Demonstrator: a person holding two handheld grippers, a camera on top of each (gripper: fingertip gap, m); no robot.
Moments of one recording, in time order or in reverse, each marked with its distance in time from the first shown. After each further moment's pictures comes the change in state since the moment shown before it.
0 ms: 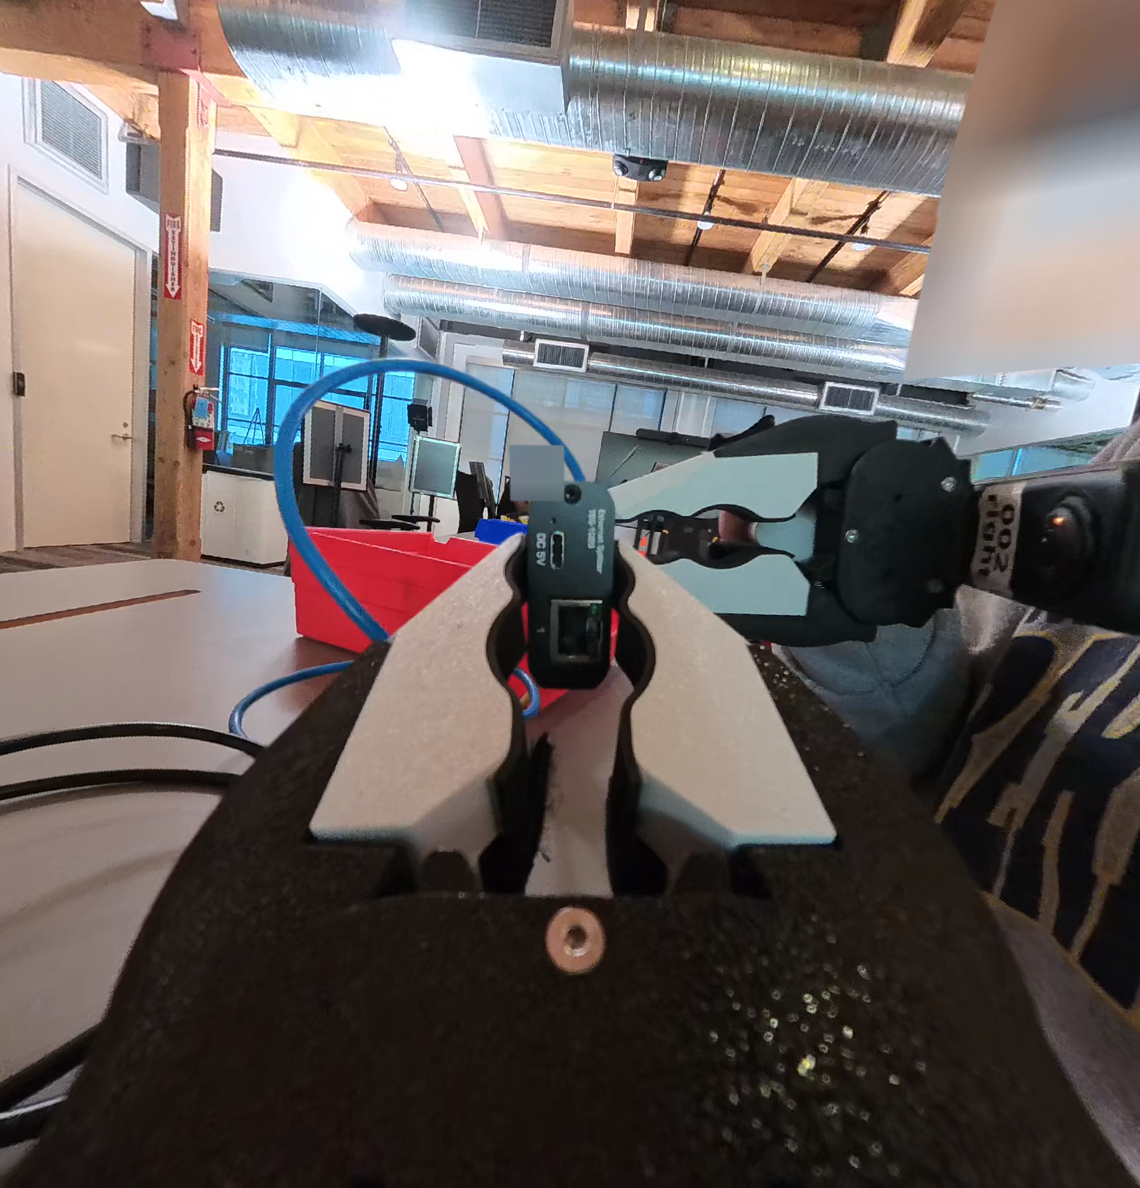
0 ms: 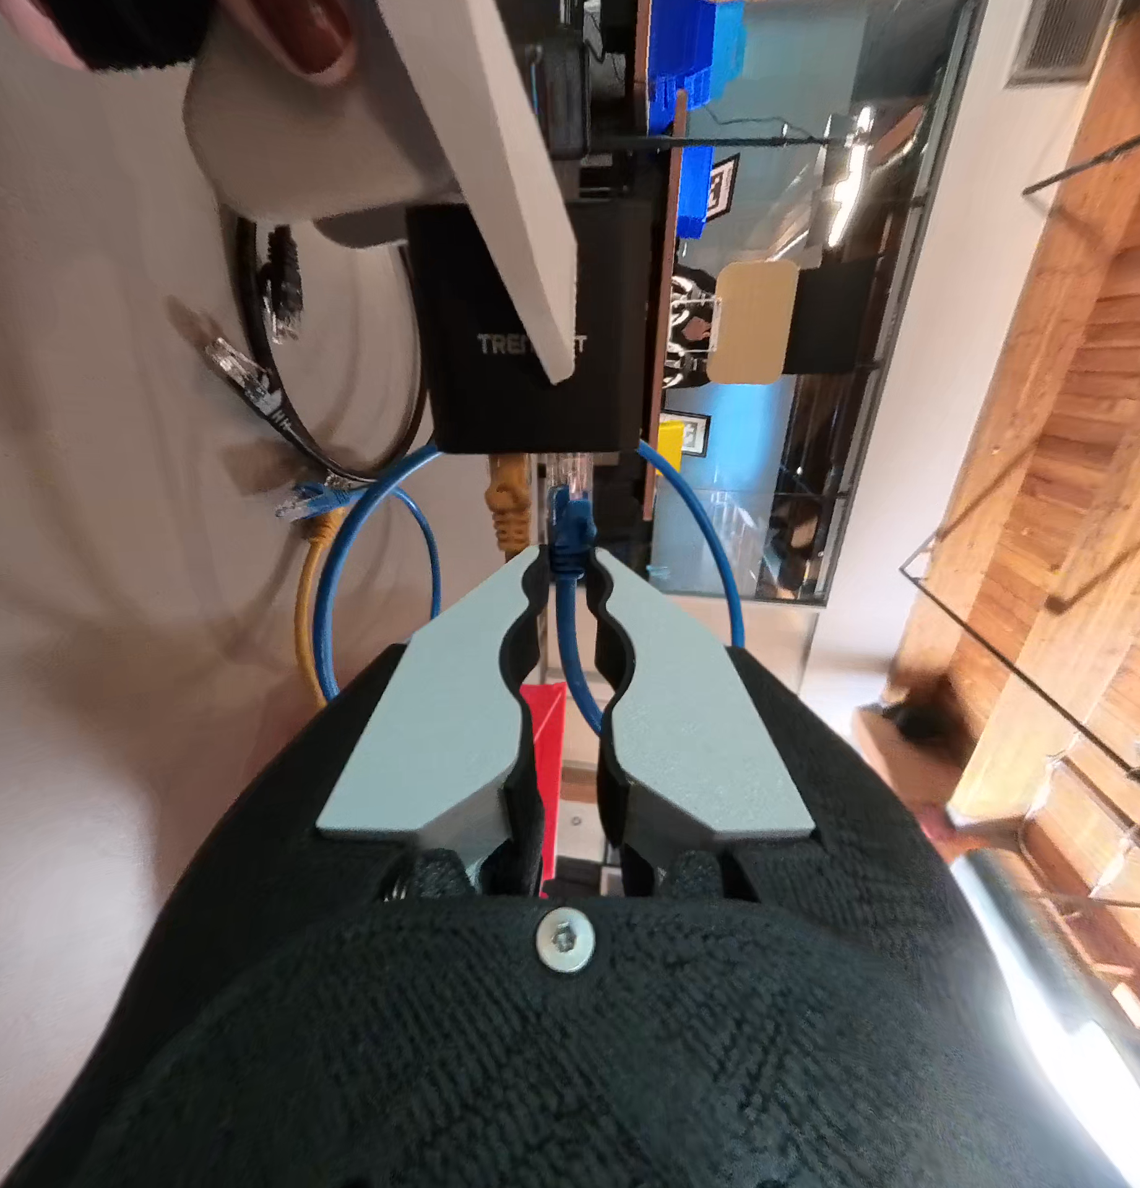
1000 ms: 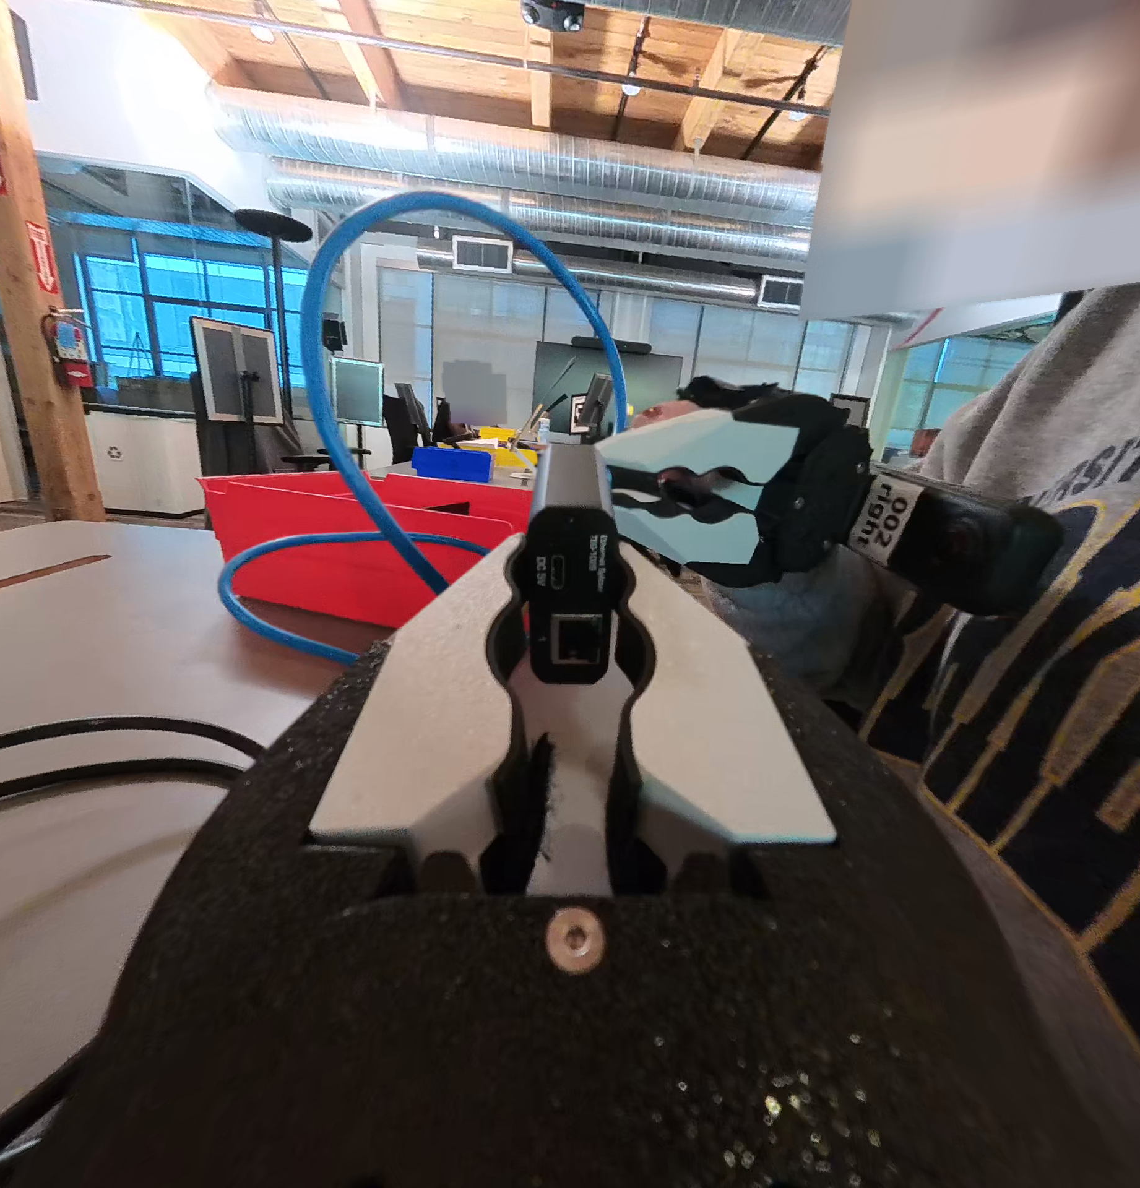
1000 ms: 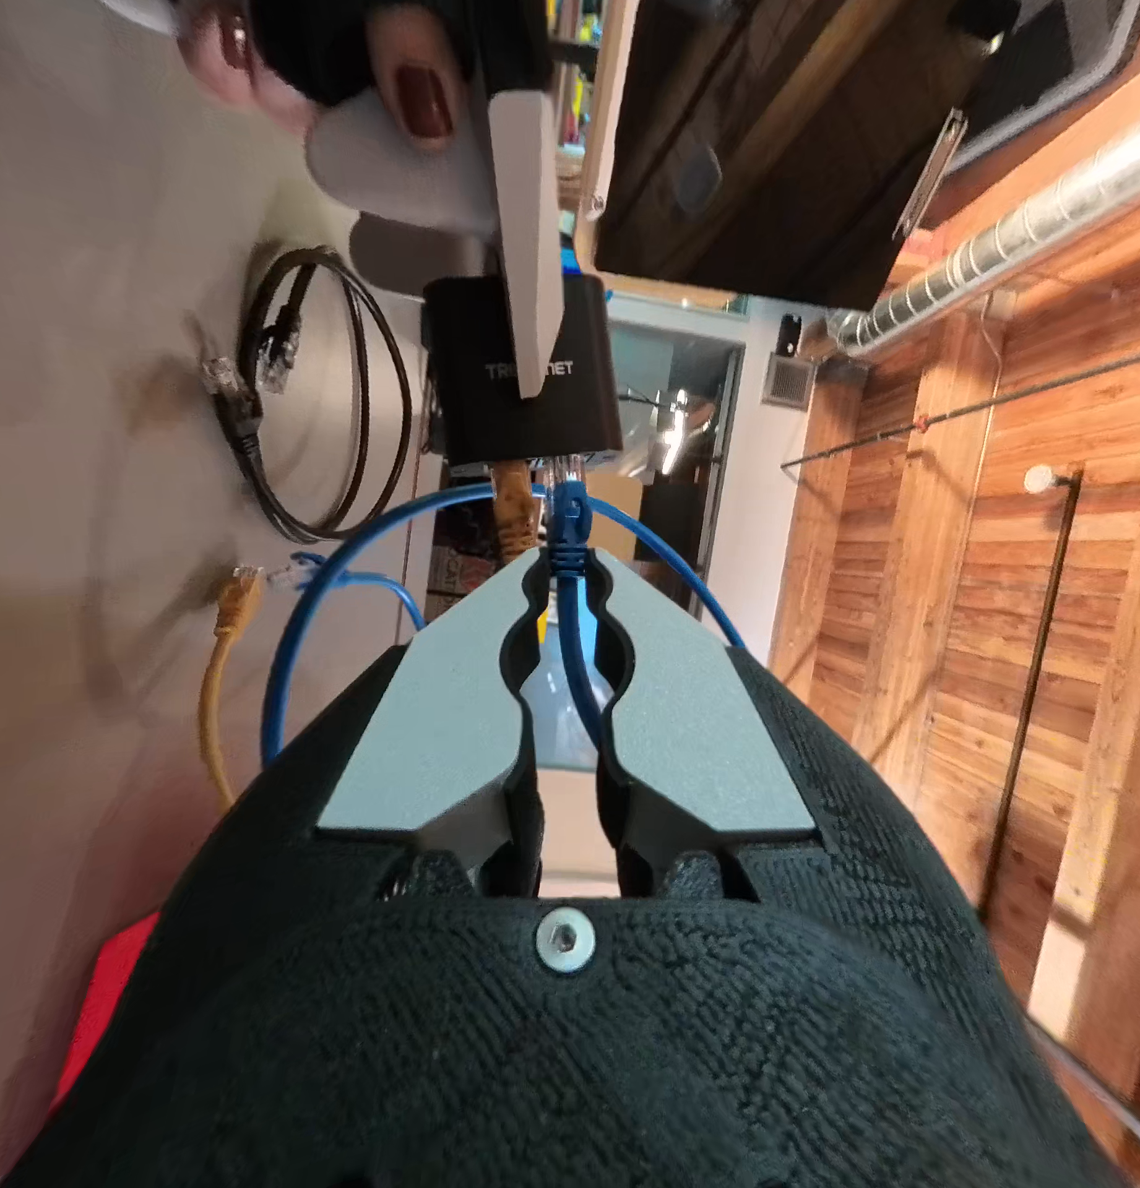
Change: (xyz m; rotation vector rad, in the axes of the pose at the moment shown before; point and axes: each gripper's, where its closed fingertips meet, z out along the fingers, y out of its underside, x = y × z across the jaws) left arm 0.012 0.020 0.001 -0.154 0.130 0.020; right arm -0.001 -0.005 -0.025 0.341 0.209 -0.197
